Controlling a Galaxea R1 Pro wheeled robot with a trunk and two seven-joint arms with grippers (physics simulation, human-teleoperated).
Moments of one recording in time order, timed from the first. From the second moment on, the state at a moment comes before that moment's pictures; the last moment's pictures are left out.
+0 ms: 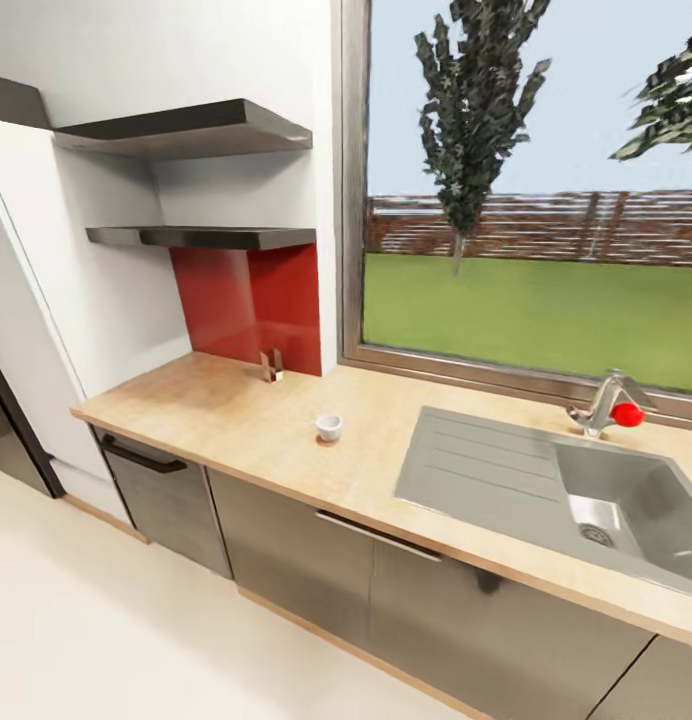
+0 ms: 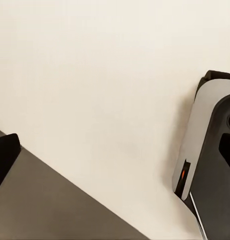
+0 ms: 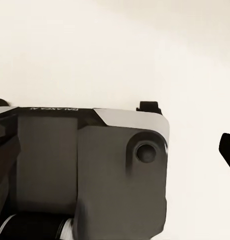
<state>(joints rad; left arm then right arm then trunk) -0.11 0.18 0.49 -0.12 -0.35 0.02 0.06 -0.33 0.01 0.02 -0.02 -0.03 0.10 0.08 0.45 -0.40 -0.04</state>
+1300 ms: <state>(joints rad) -0.11 0.18 0.48 -0.12 -0.36 0.02 0.07 -0.33 0.01 0.02 -0.02 -0.03 0.10 0.08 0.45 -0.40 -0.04</state>
